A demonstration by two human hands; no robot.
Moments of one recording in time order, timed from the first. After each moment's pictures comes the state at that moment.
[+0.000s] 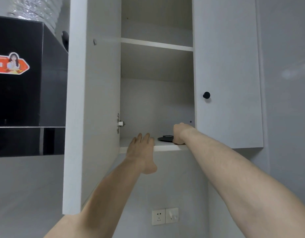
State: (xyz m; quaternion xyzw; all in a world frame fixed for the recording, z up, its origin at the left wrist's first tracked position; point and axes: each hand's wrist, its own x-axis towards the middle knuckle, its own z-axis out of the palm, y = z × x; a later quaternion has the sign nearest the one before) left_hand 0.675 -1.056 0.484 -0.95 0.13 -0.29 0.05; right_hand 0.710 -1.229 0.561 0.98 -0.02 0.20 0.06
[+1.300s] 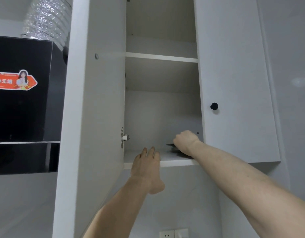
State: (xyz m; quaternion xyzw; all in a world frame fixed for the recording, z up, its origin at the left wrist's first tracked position) left_hand 0.673 -1.057 0.481 -0.94 0.12 -0.31 0.03; right_hand 0.728 -1.225 0.571 0.86 0.09 0.28 0.42
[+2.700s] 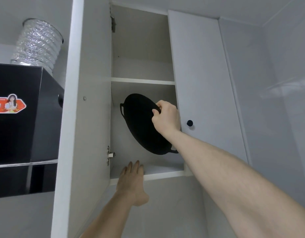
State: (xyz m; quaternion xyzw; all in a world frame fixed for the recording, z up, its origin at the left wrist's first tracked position) left_hand 0.669 -1.060 0.484 -0.96 0.11 -0.27 0.01; right_hand 0.633 -1.203 0.654 0.71 0.12 0.62 -0.31
